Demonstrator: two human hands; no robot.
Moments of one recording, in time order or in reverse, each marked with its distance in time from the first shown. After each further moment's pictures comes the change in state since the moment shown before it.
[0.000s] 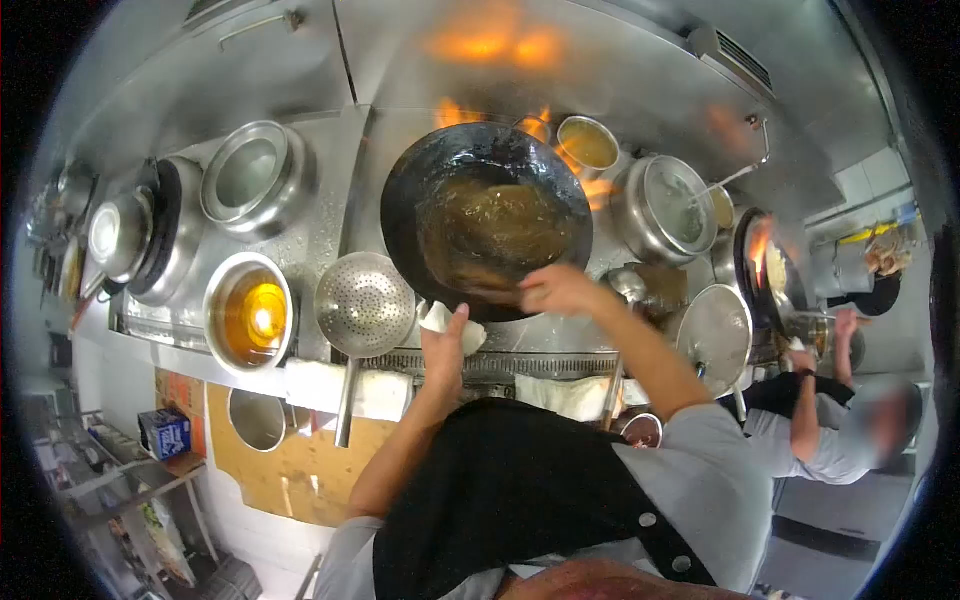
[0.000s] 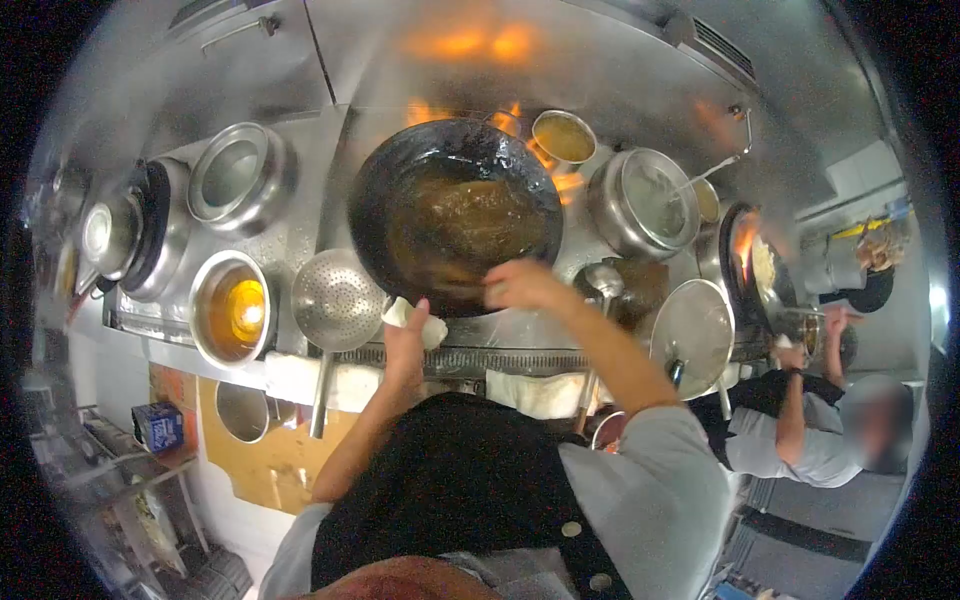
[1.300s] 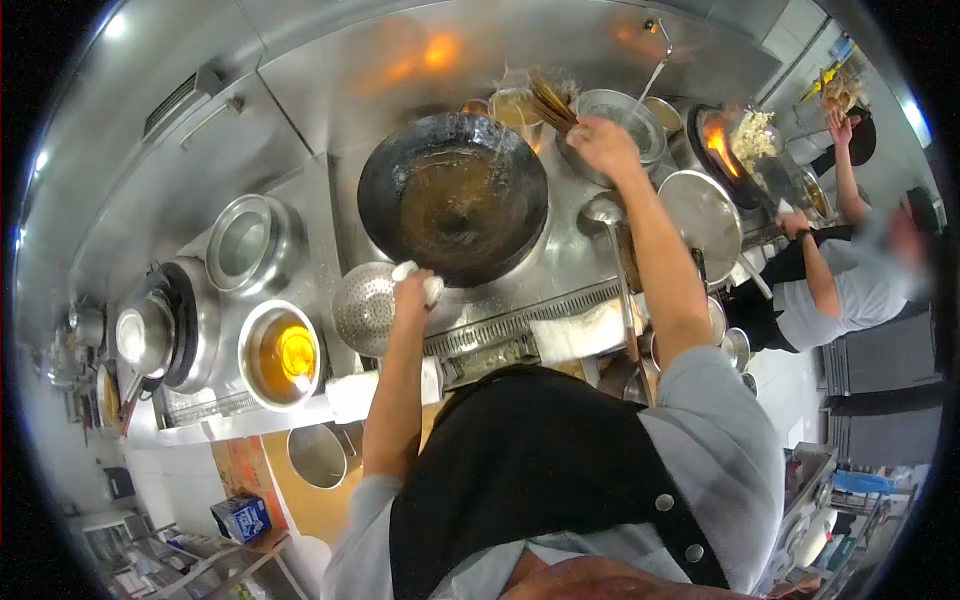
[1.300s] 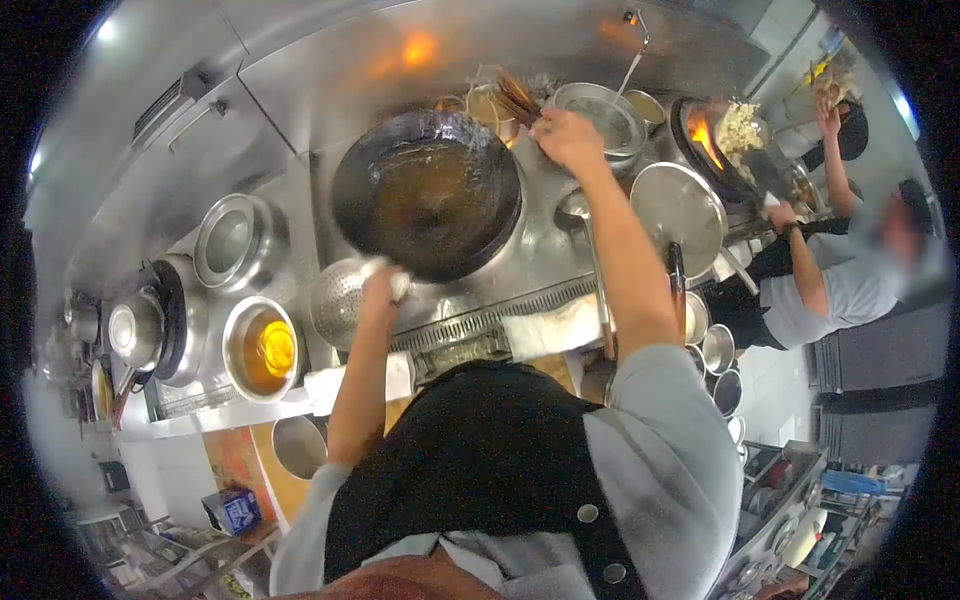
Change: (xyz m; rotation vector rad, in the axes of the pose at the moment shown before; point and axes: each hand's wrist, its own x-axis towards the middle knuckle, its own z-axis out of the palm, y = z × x) left_hand 0.097 0.008 -0.055 0.176 -0.246 -0.101; right_hand -0.123 0.007 -0.098 -0.023 0.985 0.544
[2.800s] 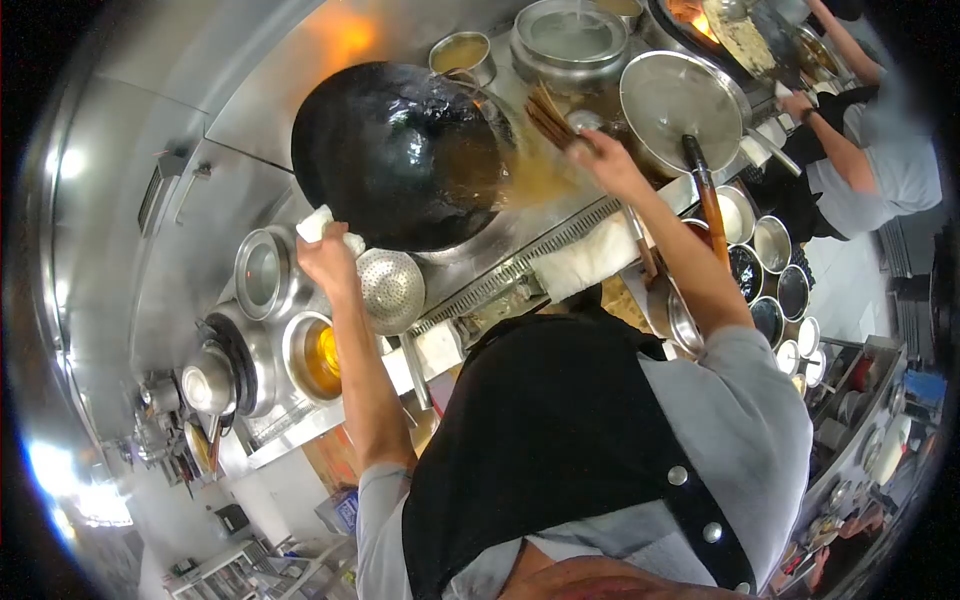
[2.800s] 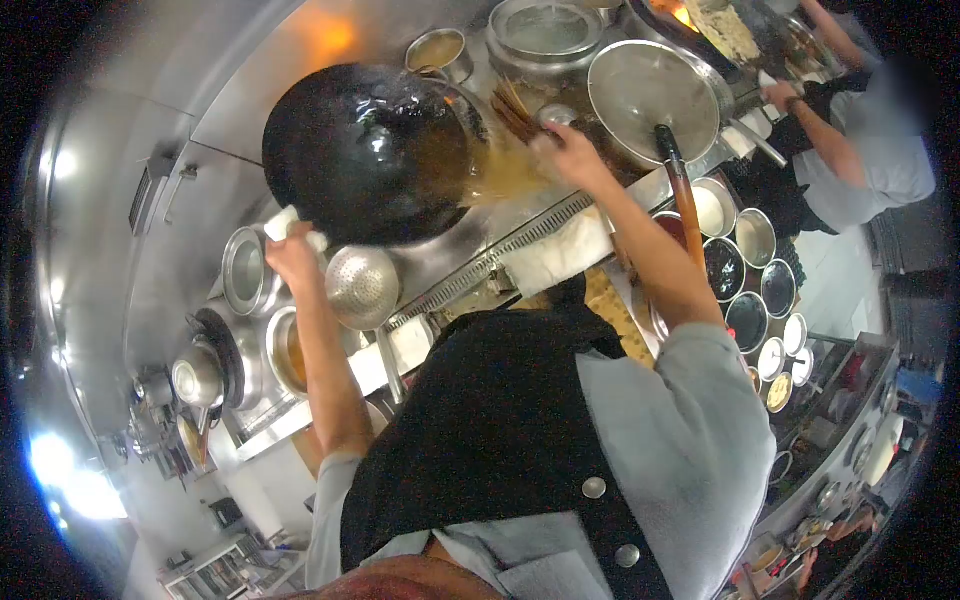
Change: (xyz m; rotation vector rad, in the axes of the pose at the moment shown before) left_hand -0.103 0.155 0.076 0.509 0.313 0.807; right_hand -0.160 0.165 0.091 0.747 -0.008 0.158
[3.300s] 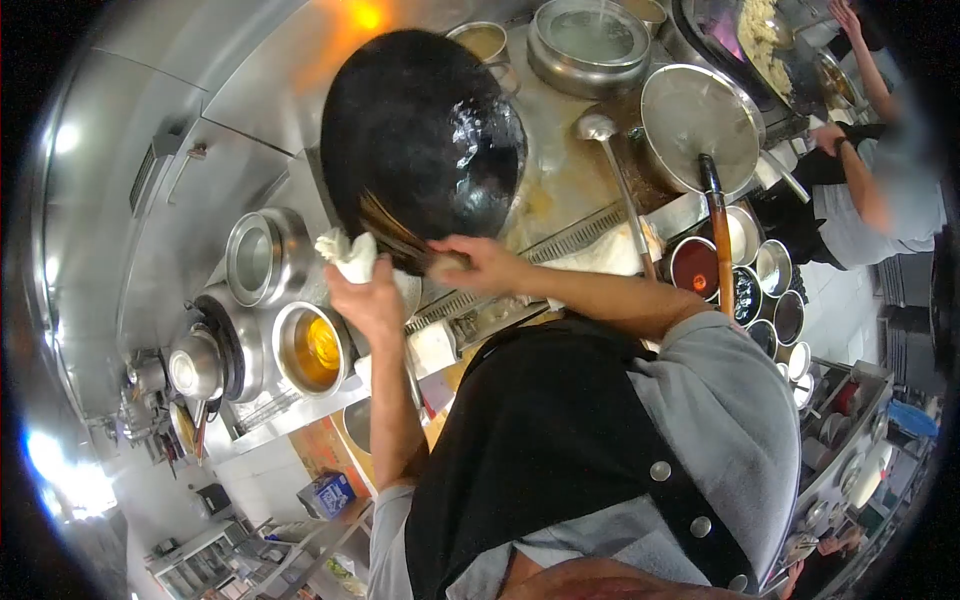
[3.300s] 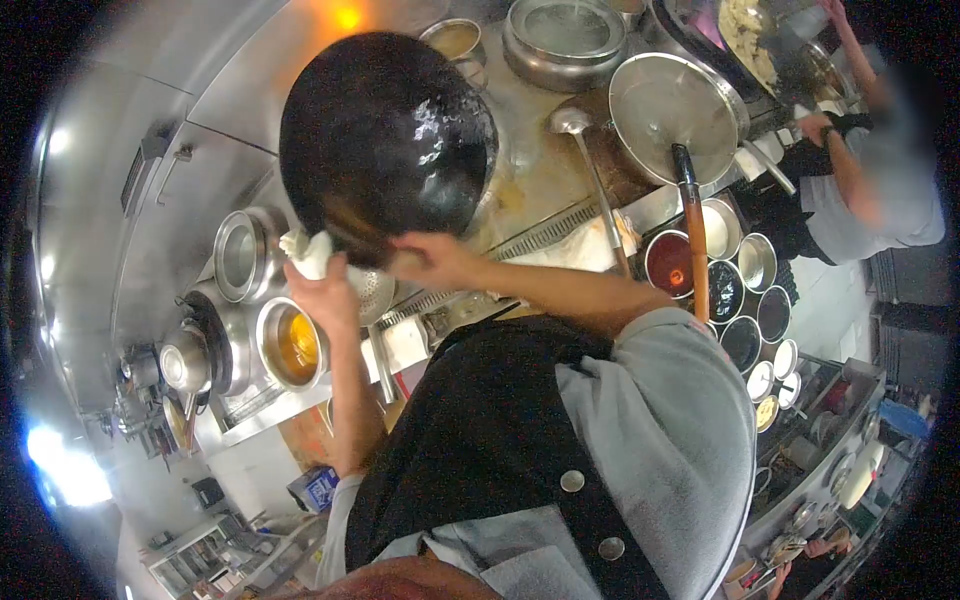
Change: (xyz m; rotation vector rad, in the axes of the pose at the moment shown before) left_hand -0.098 0.041 0.002 0.264 0.031 0.246; right_hand -0.075 -0.119 0.195 0.330 -0.407 -0.512
